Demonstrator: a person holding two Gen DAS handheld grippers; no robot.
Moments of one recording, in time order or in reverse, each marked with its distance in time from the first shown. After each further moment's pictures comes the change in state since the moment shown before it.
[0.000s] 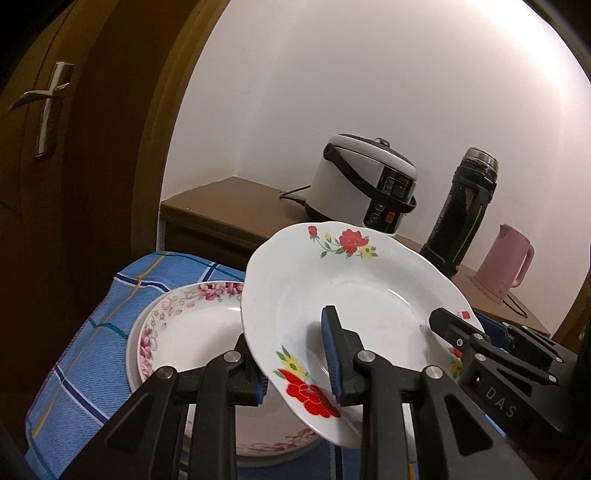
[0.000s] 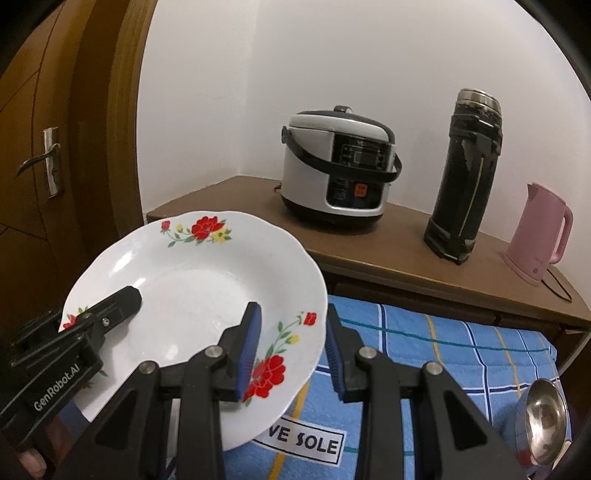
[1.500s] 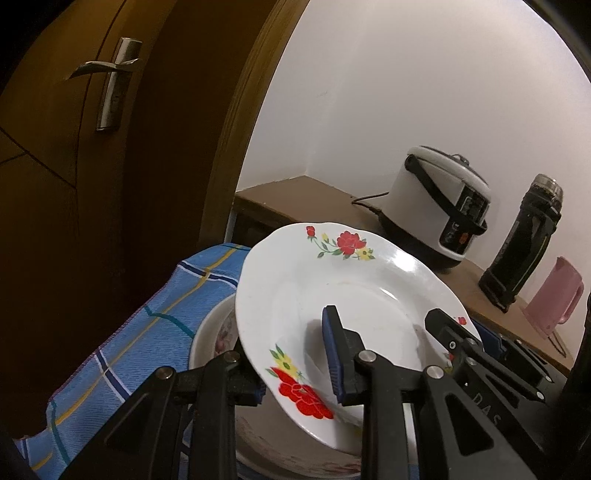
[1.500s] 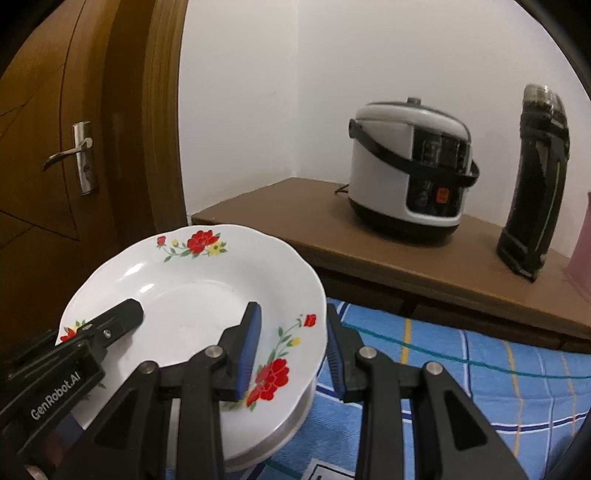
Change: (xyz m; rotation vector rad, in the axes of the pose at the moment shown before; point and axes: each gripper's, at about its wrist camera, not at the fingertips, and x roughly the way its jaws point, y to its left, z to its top) left arm 0.009 0.035 0.003 -0.119 -0.006 0.228; right arm 0.057 0.035 0.006 -0.010 -0.012 0.216
